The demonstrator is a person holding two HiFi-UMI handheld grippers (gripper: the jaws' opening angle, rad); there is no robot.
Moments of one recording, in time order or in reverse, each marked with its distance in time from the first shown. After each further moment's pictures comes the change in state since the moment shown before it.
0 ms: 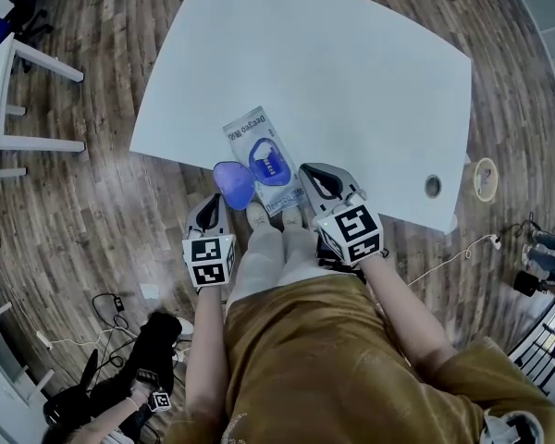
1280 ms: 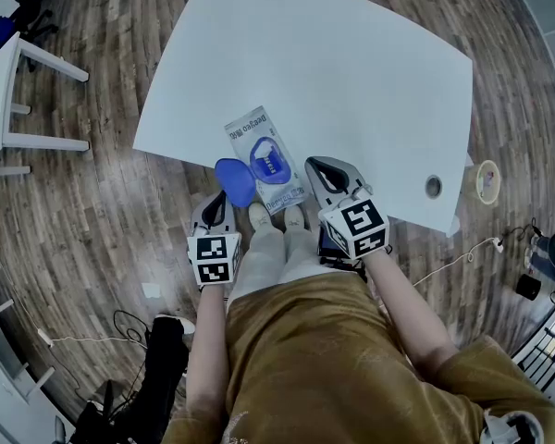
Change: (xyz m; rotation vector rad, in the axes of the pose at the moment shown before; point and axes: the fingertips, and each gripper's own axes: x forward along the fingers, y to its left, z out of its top) left arm -0.005 -0.016 0.016 0.041 -0.031 -0.017; right arm -0.008 -0.013 0.009 0.006 -0.029 -0.019
